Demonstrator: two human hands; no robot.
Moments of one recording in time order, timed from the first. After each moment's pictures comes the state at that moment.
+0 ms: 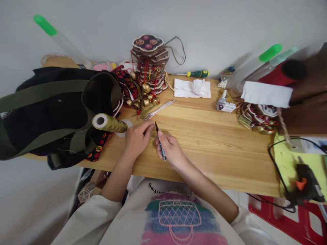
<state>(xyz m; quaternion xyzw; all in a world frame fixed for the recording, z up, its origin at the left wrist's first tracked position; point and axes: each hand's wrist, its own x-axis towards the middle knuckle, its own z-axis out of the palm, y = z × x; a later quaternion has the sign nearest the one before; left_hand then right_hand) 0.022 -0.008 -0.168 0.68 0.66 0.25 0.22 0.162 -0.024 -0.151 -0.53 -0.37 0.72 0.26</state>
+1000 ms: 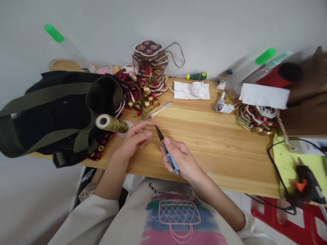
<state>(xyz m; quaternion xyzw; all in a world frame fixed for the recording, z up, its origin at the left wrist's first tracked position) 0.018 -0.008 -0.137 0.48 0.46 0.37 0.65 0.189 -0.041 -0.114 -0.43 -0.37 0.77 0.28</state>
